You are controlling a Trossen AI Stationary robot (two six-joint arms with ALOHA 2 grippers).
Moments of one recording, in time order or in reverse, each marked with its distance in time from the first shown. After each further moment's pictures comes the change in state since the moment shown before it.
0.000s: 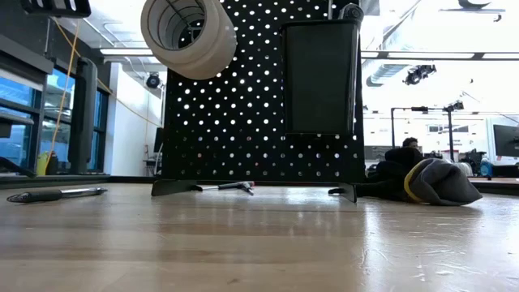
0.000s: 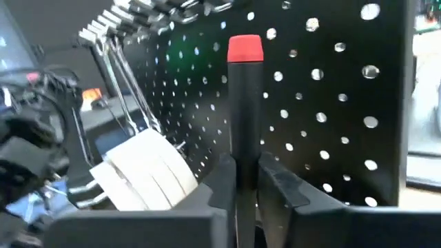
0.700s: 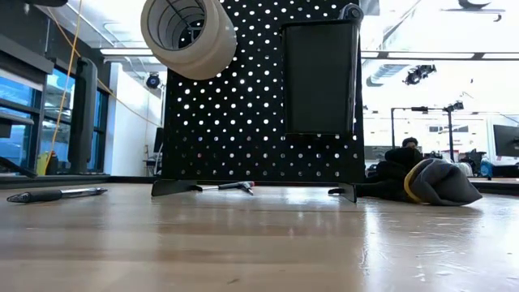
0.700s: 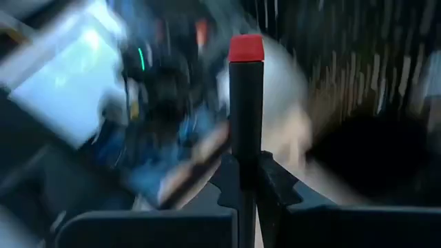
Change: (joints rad) left arm -0.039 0.000 0.000 0.010 0.074 -0.062; right arm 0.167 -0.193 -0.084 -0.172 -0.379 0.432
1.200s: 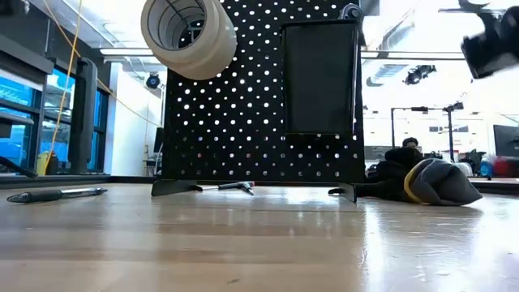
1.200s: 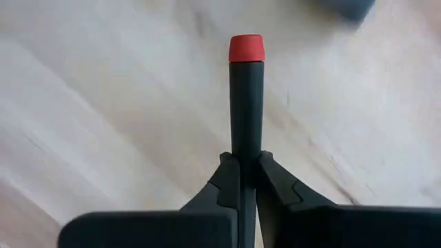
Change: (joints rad) left arm -0.100 0.005 0.000 -0.140 0.014 -0.040; right arm -0.041 0.288 -0.022 -0.869 -0.981 0.511
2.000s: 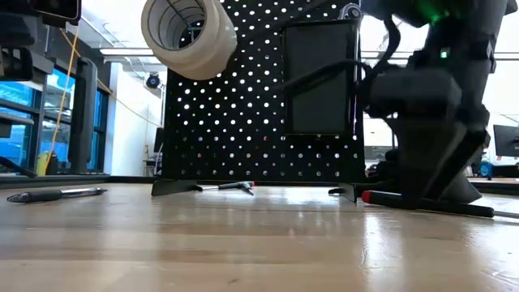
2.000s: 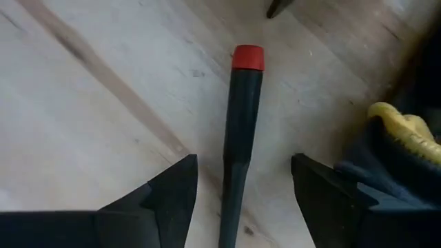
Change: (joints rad) left arm 0.011 0.002 0.000 -0.343 -0.267 -0.102; right arm -0.285 0.159 0.003 0.313 0.062 -0.248
